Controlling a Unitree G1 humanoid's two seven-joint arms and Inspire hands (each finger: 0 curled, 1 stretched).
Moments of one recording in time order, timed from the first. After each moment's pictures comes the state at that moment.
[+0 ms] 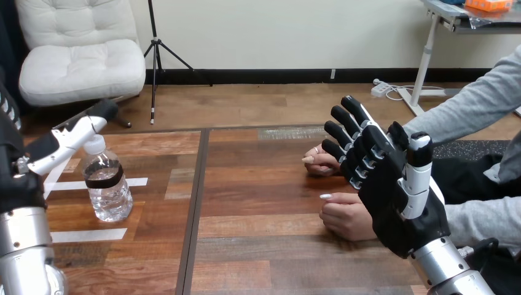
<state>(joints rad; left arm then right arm) -0.09 0.19 0.35 0.10 0.05 -0.51 0.11 0.05 -0.15 -0.06 -0.03 0.41 -0.13 0.50</state>
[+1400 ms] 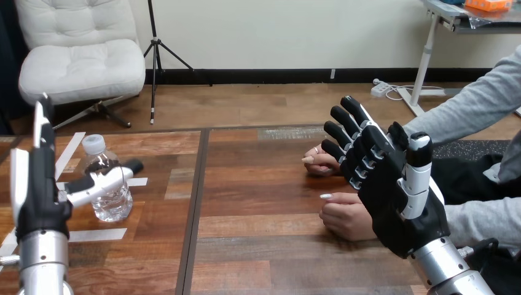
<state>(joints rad) -0.09 0.27 0.27 0.35 0.17 -0.35 0.12 0.05 -0.15 -0.06 -0.03 0.41 -0.13 0.50</state>
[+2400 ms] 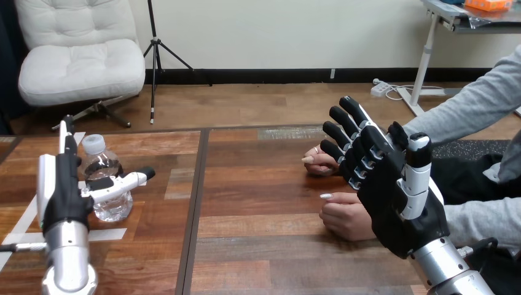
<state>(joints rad) -0.25 0.28 0.19 0.60 0.24 -0.25 0.23 0.05 -0.15 -0.06 -0.03 0.41 -0.13 0.51</state>
